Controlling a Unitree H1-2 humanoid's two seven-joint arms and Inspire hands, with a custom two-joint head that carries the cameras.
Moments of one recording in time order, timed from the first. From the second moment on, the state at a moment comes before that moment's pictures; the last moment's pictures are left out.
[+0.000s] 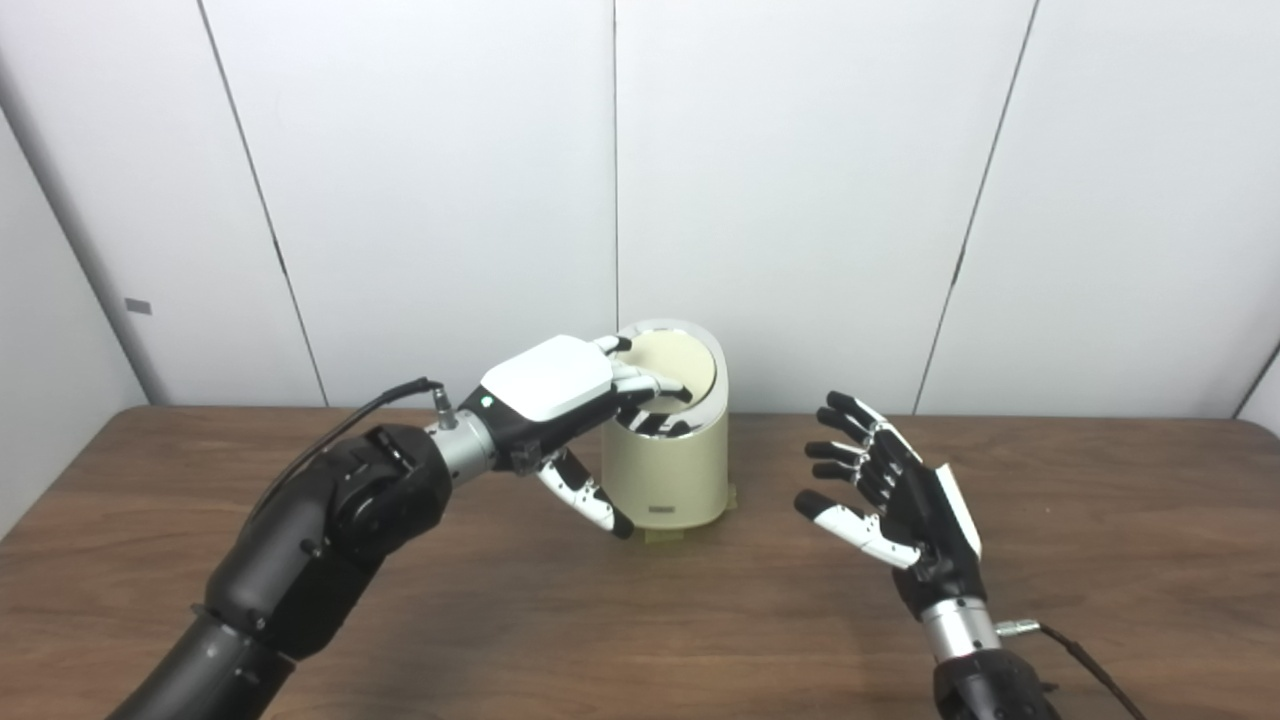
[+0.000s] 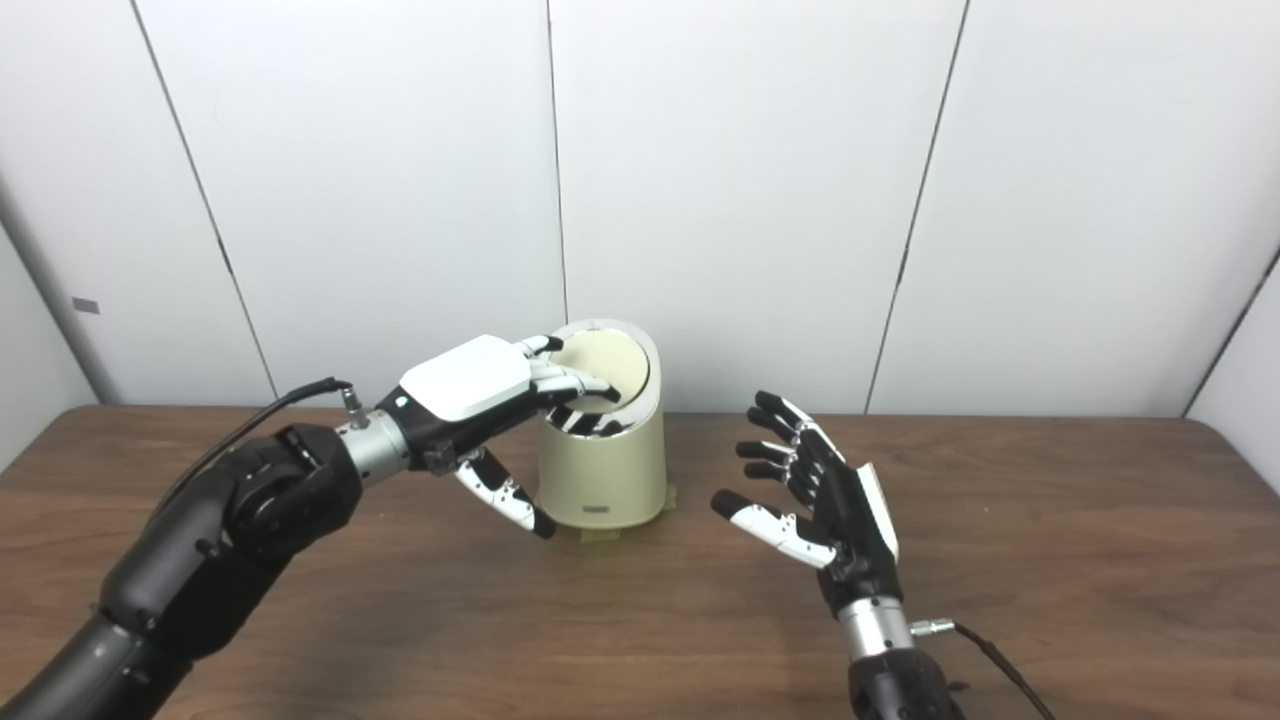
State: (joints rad) left arm -0.72 0.44 -0.39 0.21 0.71 -0.37 -0.35; right arm -0.29 -0.07 -0.02 0.16 -0.03 -0.18 0.00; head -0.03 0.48
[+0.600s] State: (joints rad) left arm -0.72 0.45 -0.42 0.19 0.63 -0.37 -0.39; right arm -0.28 -0.07 -0.02 0.15 -0.03 -0.16 0.00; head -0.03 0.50
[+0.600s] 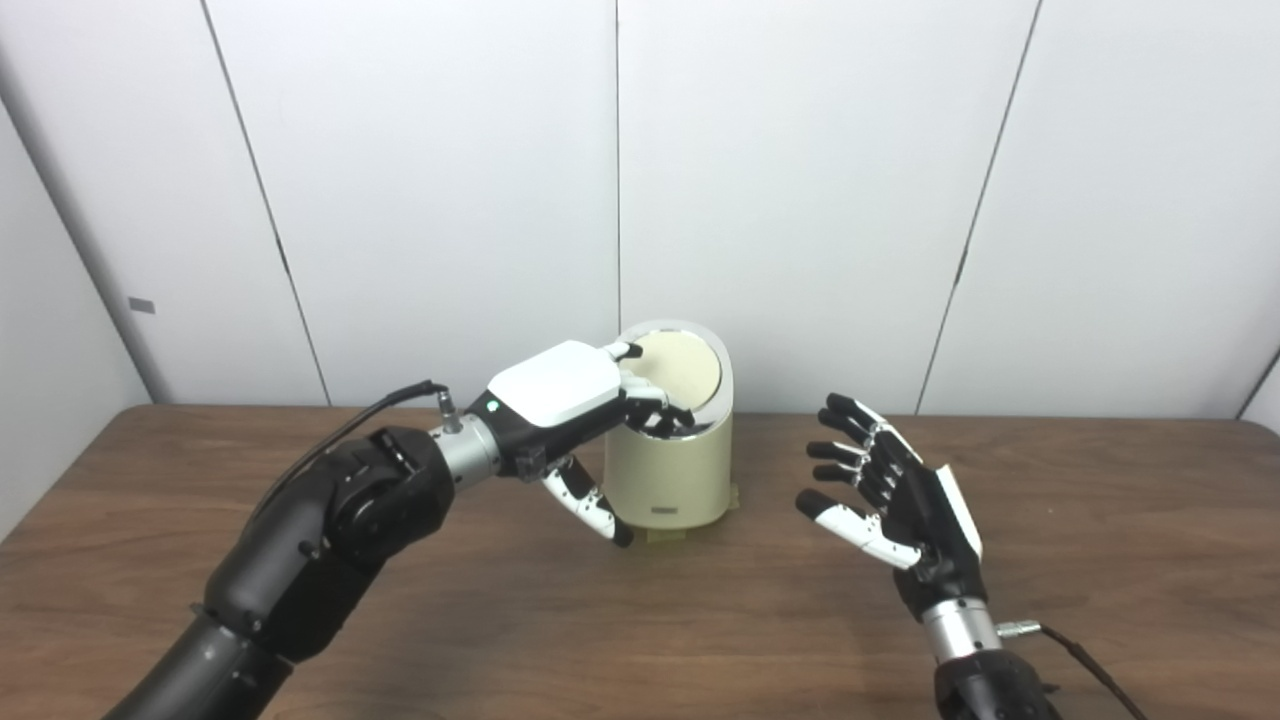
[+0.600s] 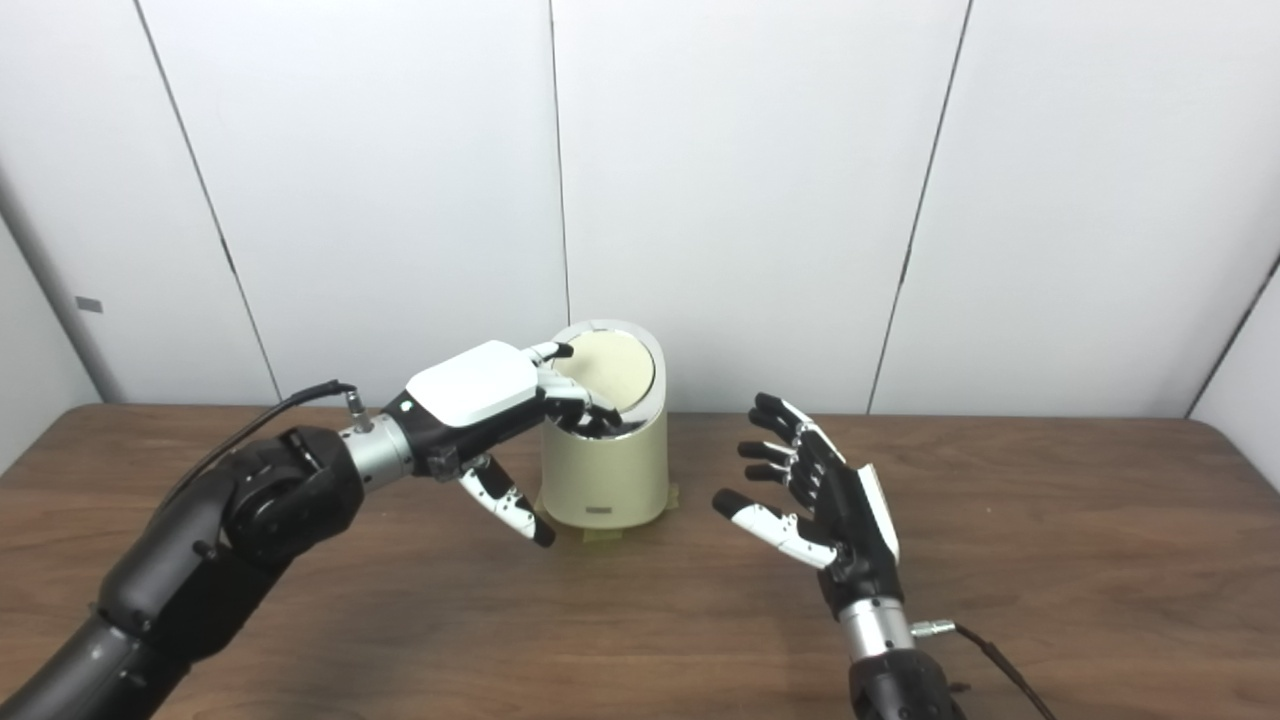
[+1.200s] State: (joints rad) left arm -0.72 0.45 -0.42 0.17 0.59 -0.33 -0.43; right arm -0.27 -0.07 -0.03 0.14 -0.01 -0.15 0.00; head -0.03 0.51
